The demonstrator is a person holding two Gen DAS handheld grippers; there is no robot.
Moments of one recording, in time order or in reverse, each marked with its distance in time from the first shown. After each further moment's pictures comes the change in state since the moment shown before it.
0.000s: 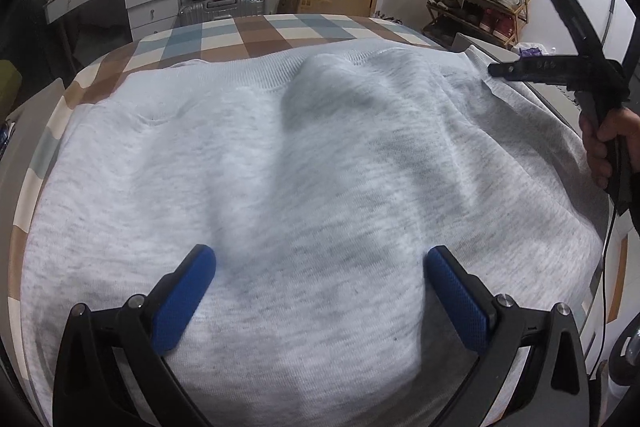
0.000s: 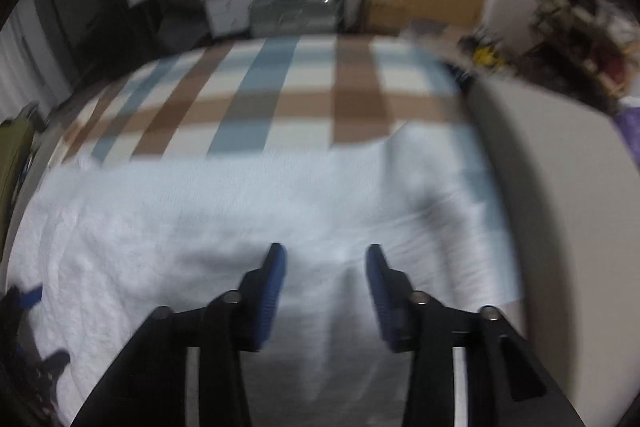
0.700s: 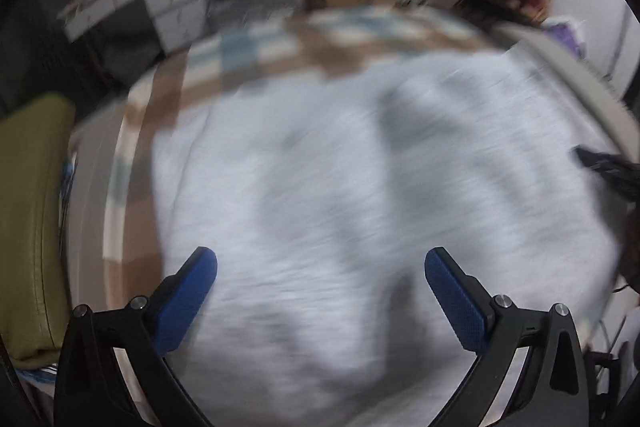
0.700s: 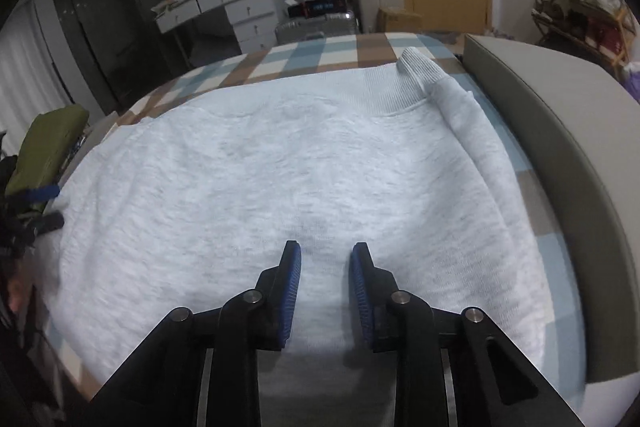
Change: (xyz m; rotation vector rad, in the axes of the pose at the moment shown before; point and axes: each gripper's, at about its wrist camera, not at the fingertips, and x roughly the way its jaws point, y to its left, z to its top) left arm -0.023 0.047 0.023 0.052 0.130 0.183; right arm 0.149 -0.049 -0.139 0.035 -0.092 0.190
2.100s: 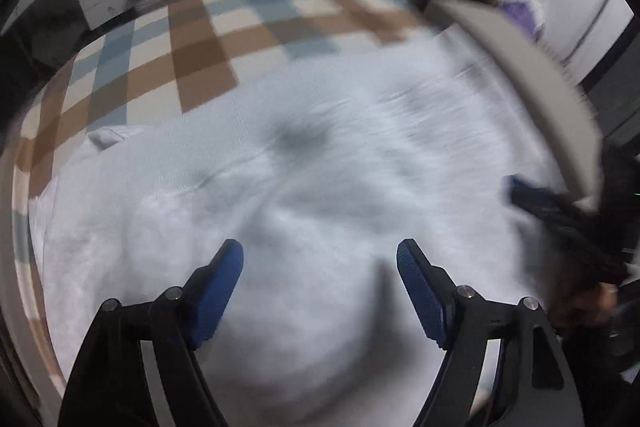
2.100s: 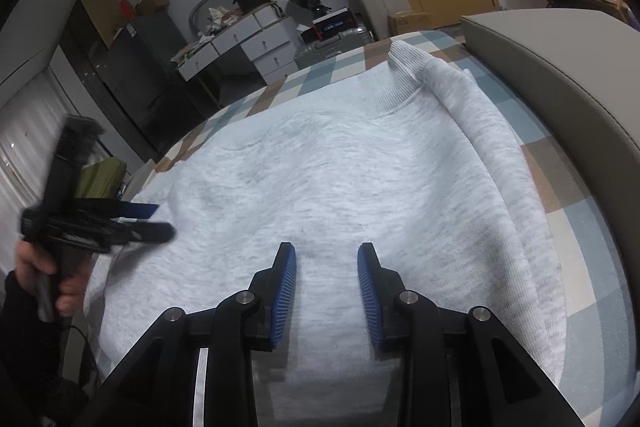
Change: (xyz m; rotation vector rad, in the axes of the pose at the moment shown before) left arm 0.001 -0.106 0.062 0.036 0.107 -0.337; right arm 0.044 -0.071 -0.053 0.129 -0.037 0.183
